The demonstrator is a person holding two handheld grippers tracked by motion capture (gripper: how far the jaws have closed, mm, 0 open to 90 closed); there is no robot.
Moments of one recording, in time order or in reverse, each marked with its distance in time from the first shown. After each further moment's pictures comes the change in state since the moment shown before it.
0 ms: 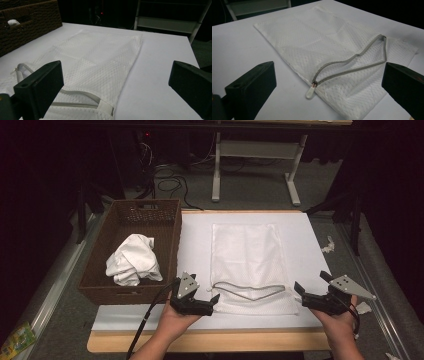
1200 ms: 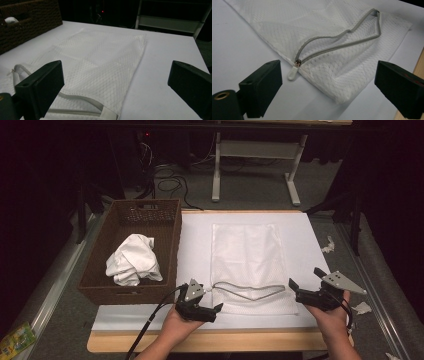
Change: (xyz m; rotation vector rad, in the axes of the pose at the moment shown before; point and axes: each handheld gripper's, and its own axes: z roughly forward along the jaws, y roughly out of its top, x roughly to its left) left arm -0.006 -0.020 0.017 0.115 -0.087 0.014; right arm 0.006 0.001 0.018 0.017 0.003 -0.014
